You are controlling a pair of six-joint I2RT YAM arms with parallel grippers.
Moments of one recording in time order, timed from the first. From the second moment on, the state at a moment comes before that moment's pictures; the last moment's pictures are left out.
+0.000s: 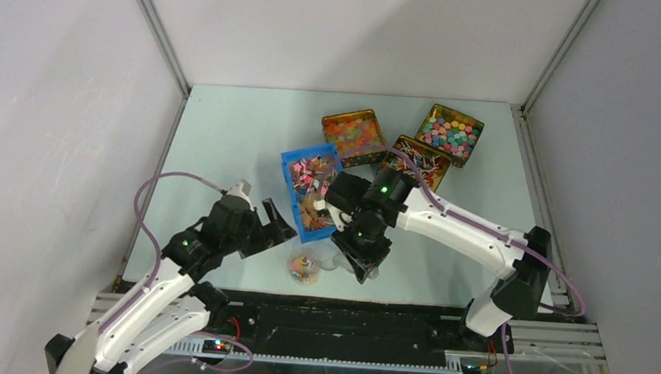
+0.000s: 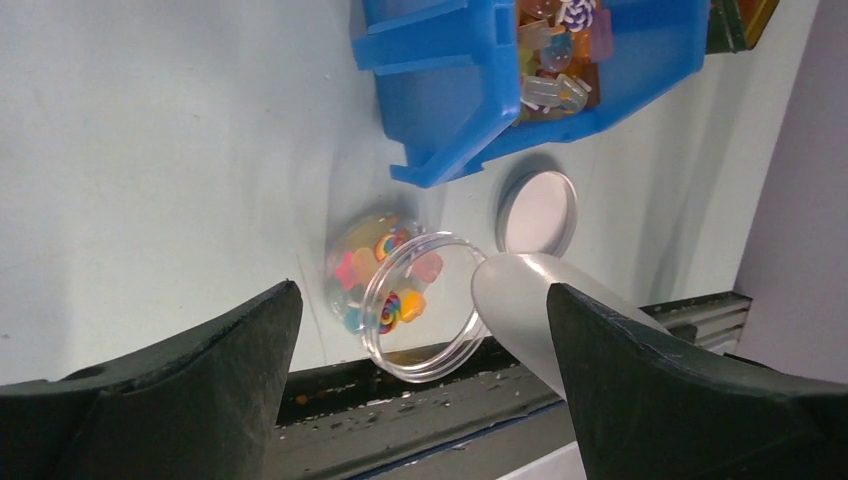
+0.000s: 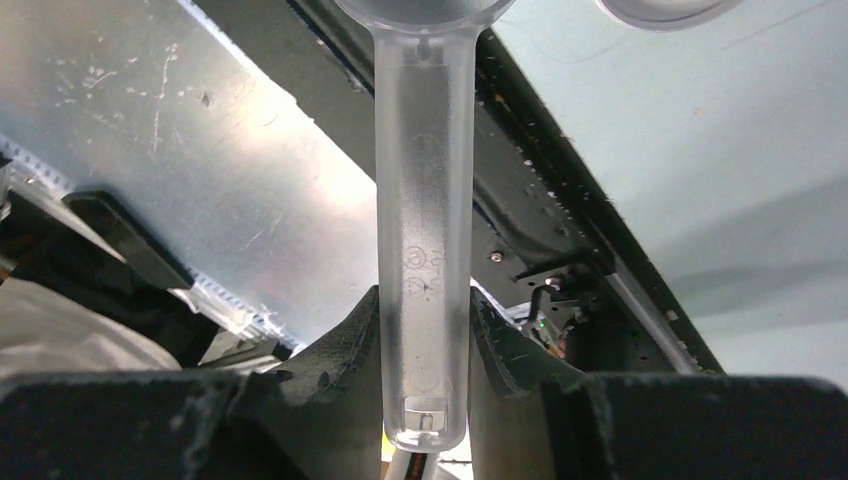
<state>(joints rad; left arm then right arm) -0.55 0.65 0.58 -0.70 0.00 -0.90 1.09 1.64 1.60 -1.41 -0.29 0.29</state>
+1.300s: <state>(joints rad) -0.38 1.21 0.89 -0.61 0.15 -0.78 0.91 1.77 1.76 -1.45 -0.13 0.25</state>
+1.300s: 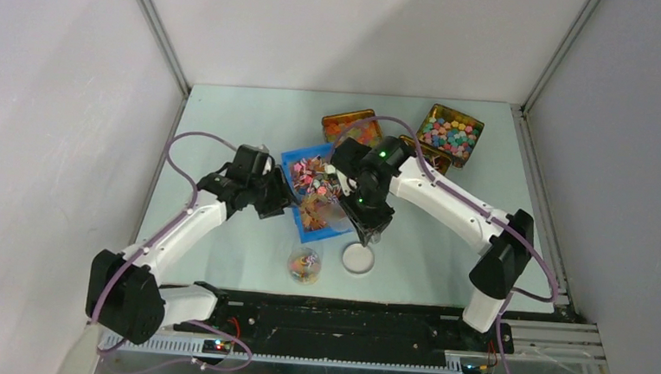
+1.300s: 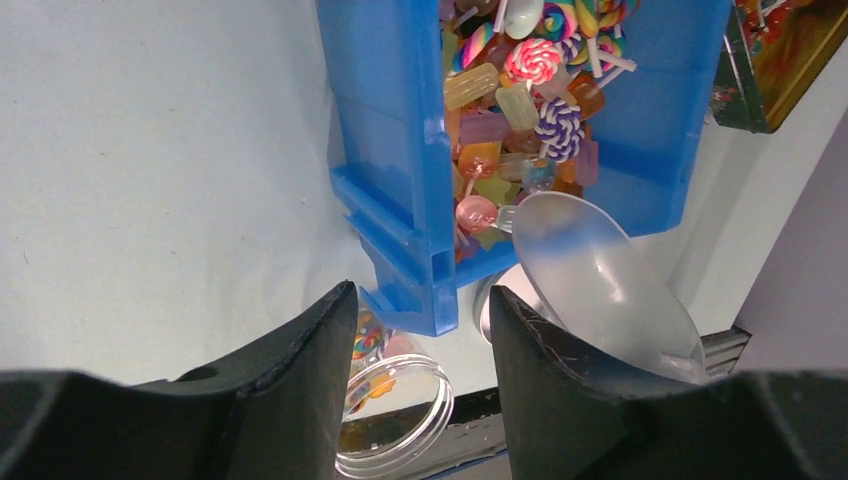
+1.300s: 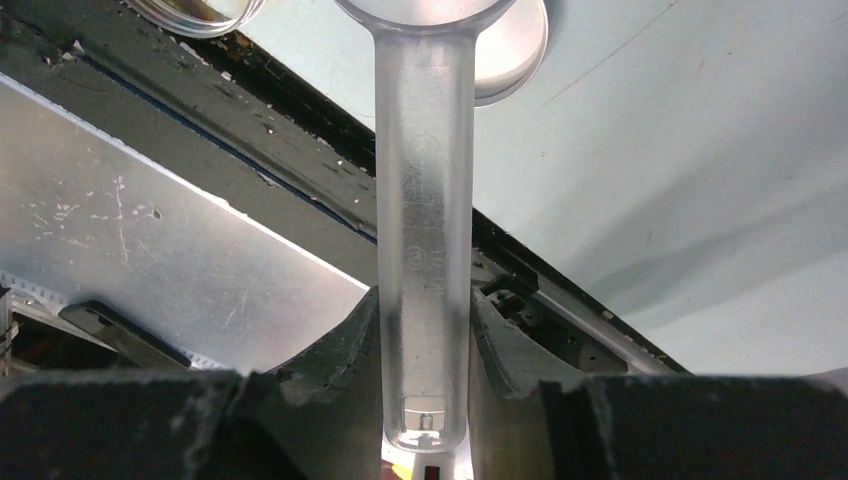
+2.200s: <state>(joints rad) -0.46 1.33 0.98 -0.65 0.07 -0.73 0.97 1.89 1.81 -1.47 -0.18 0.26</state>
